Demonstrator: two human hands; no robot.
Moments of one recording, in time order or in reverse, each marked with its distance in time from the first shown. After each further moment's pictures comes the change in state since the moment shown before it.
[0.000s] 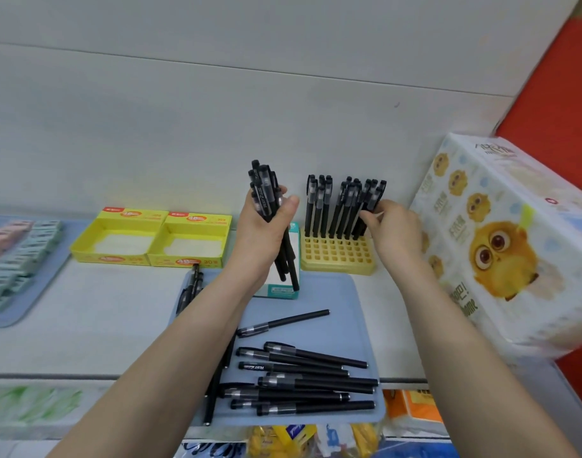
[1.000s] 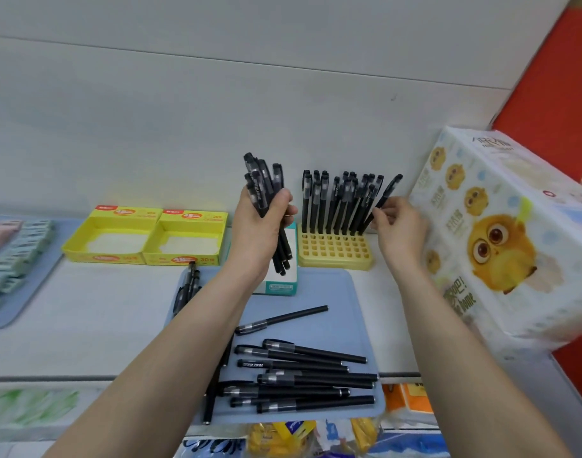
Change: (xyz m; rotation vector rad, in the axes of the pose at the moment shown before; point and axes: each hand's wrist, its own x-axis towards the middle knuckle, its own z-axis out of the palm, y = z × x) left_hand 0.004 -0.006 0.000 -0.102 0.046 0.025; right_hand 0.001 0.020 0.018 0.337 0.152 0.082
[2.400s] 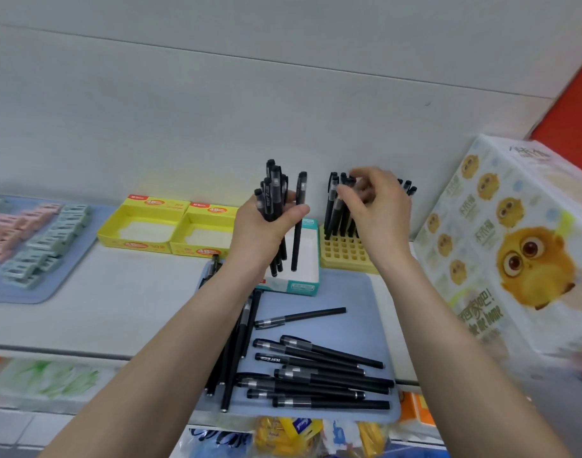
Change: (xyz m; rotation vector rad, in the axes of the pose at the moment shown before) left_hand -0.006 0.011 -0.027 0.237 0.049 -0.029; right_hand -0.030 -0.096 0.003 0.124 -0.109 -0.311
